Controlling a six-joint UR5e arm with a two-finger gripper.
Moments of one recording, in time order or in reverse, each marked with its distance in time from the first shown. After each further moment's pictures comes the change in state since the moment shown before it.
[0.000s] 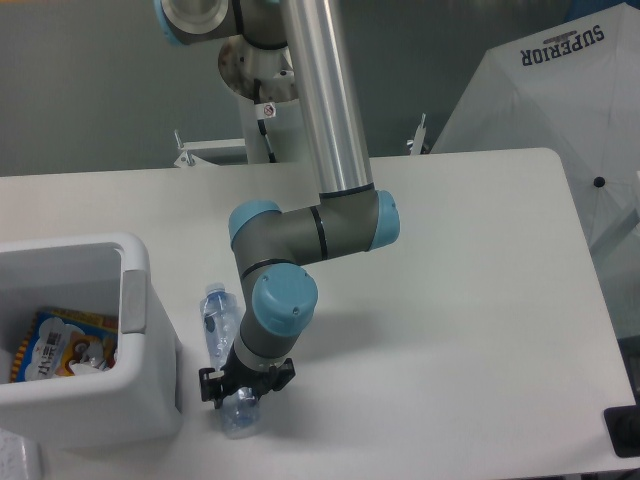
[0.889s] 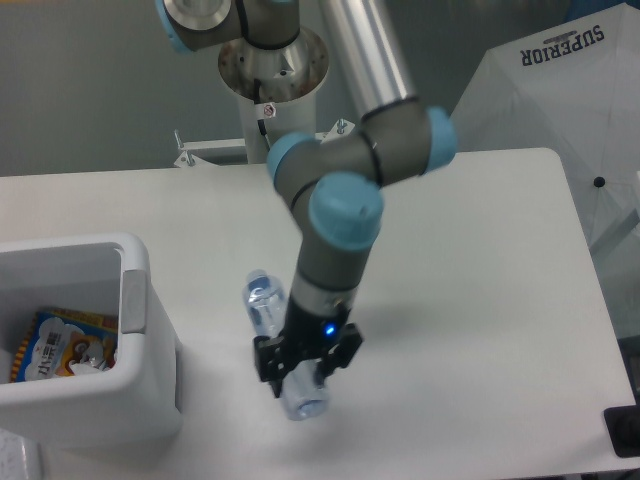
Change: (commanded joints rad) arm 0.164 0.230 0.165 0.006 -0.003 0.023
